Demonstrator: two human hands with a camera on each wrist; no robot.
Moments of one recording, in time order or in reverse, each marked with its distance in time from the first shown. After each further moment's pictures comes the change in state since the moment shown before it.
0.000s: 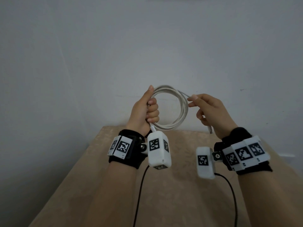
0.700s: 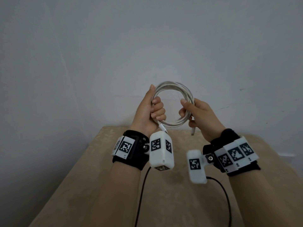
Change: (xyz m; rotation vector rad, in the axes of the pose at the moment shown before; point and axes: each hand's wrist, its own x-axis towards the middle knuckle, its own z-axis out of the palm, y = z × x) left_hand 0.001 -0.005 0.012 -0.186 -0.092 -0.063; right_hand -0.003 0.002 0.022 0.140 -0.111 0.021
